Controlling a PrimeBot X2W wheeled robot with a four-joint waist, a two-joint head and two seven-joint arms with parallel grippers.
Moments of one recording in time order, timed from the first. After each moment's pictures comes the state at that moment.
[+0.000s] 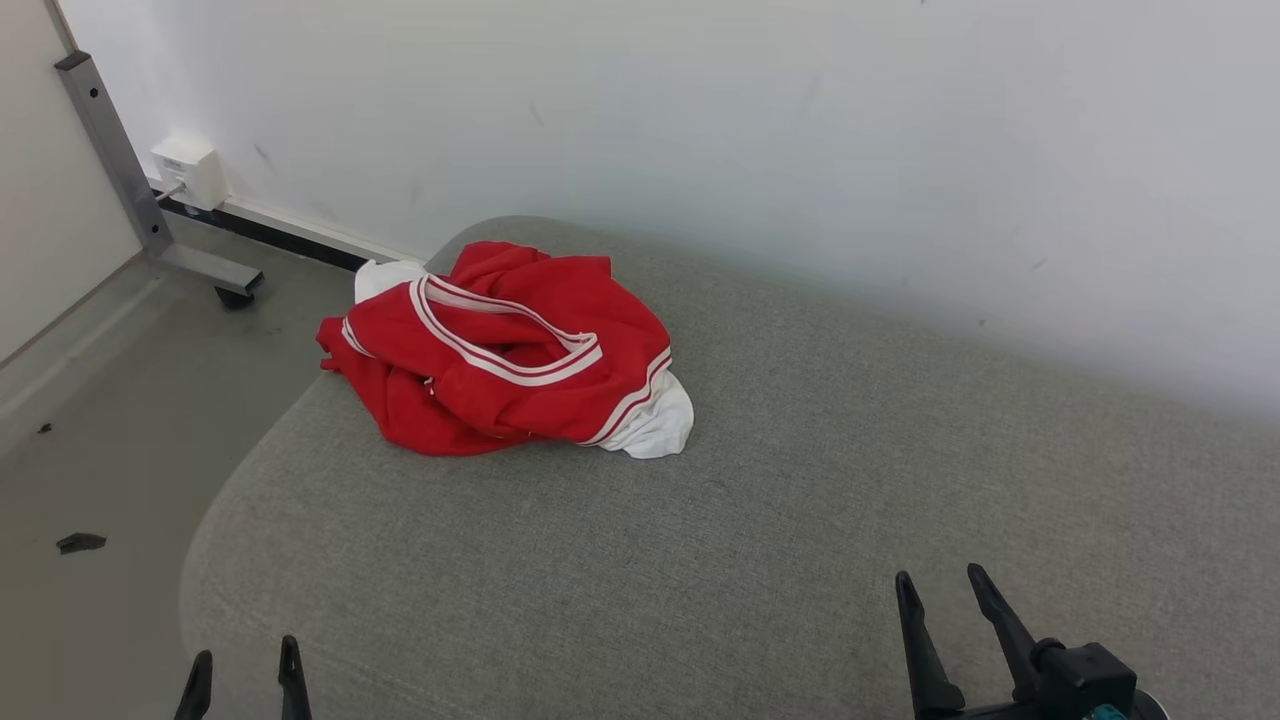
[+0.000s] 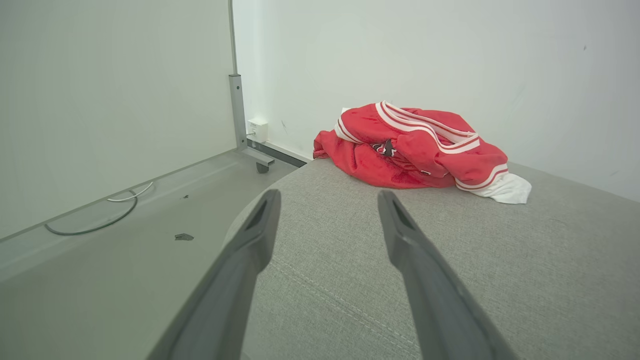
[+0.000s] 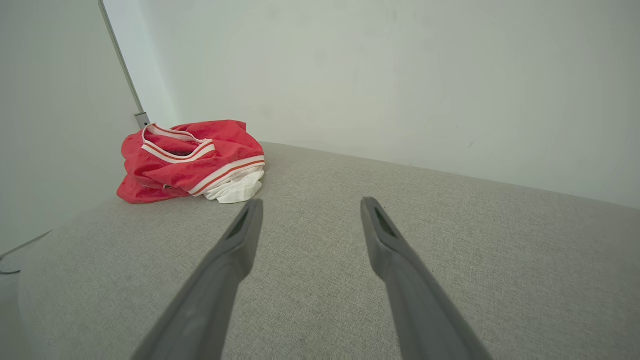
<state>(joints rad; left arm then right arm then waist) 0.12 0.07 0.10 0.13 -0.13 0.00 -0.26 -0.02 -0.05 0.09 0.32 0.15 0.13 -0.26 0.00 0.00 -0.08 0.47</state>
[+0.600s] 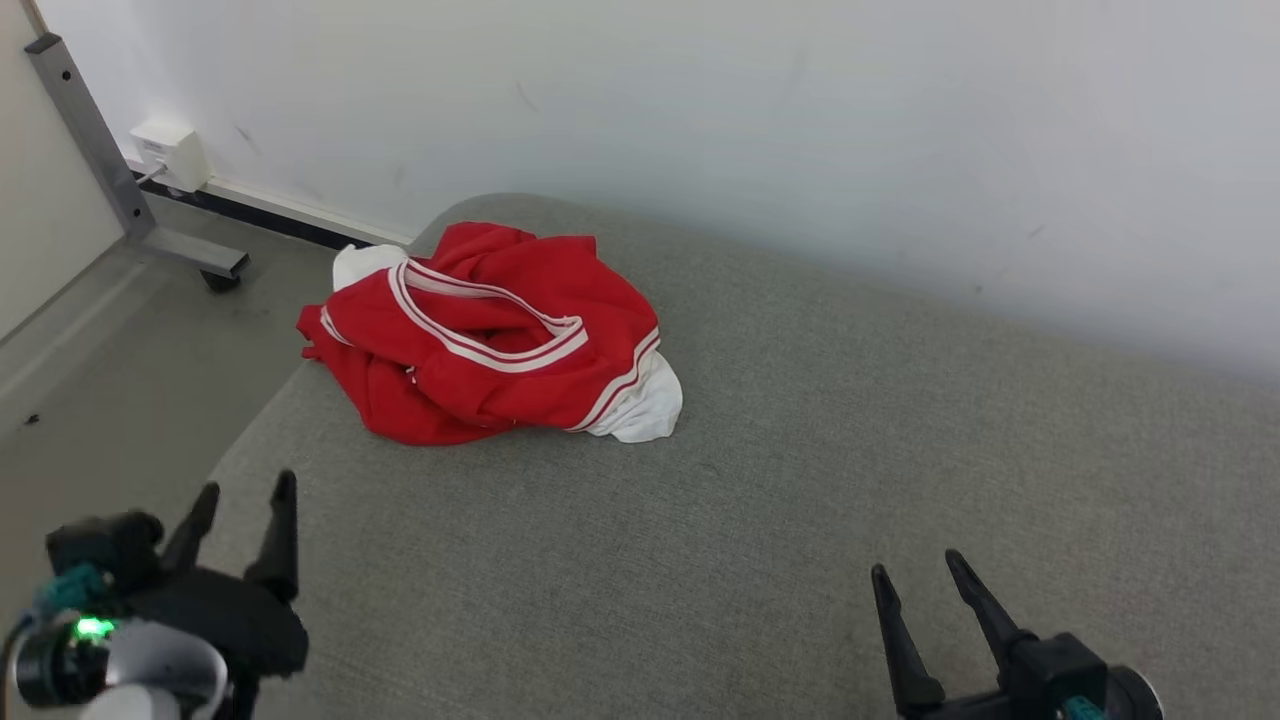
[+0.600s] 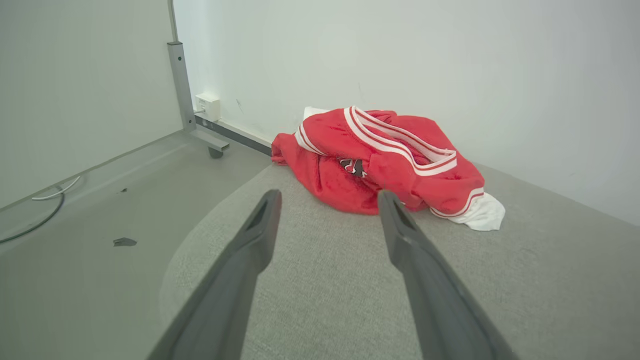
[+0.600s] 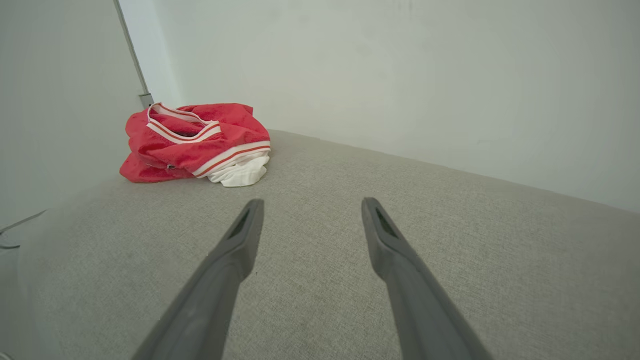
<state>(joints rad) -0.19 0.15 0.07 0.29 -0.27 -0.10 -0.01 0.00 -0.05 0.11 0.28 0.09 0.13 -0.25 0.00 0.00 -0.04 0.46</state>
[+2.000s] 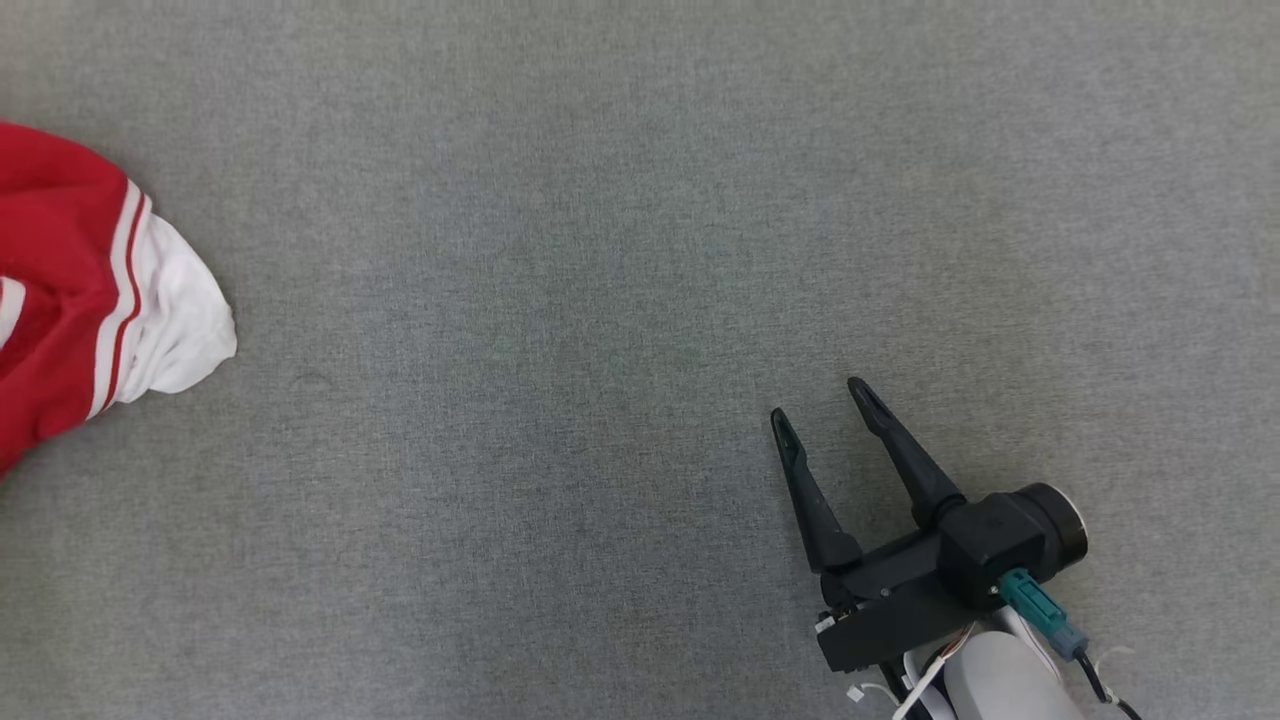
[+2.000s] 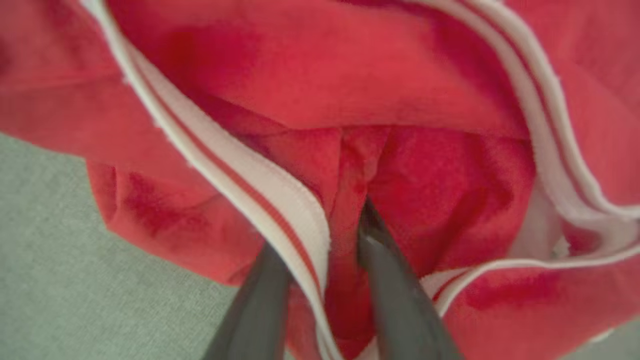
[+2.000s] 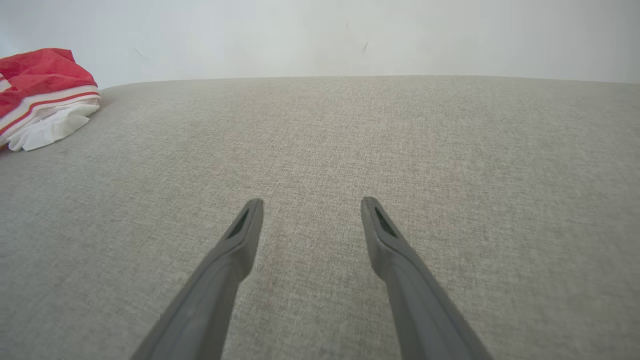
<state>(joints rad) -0.54 0.47 0.30 0.27 -0.63 0.31 0.78 -0.27 -0.06 0.28 0.21 0.08 0.13 -0.26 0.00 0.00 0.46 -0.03</state>
